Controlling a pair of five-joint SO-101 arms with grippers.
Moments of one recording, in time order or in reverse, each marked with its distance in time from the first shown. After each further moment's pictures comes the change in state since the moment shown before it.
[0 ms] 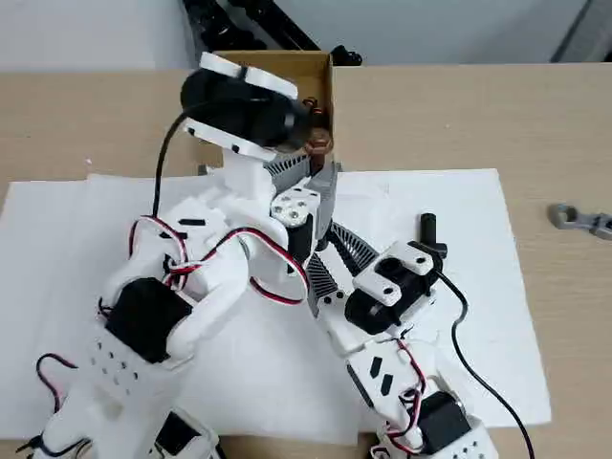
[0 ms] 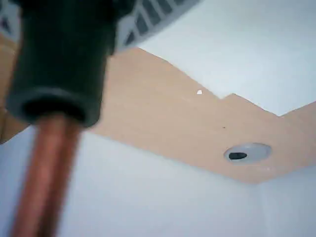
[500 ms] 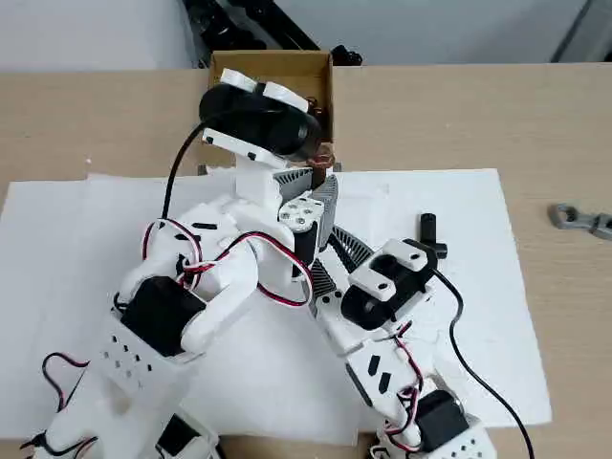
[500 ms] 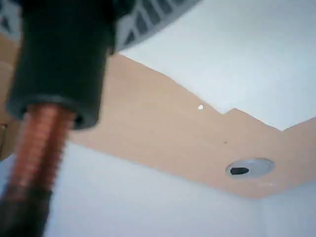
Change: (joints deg) left arm 0.0 -0.3 6.2 -1.7 0.3; right arm 0.0 0.2 0.2 0.1 0.0
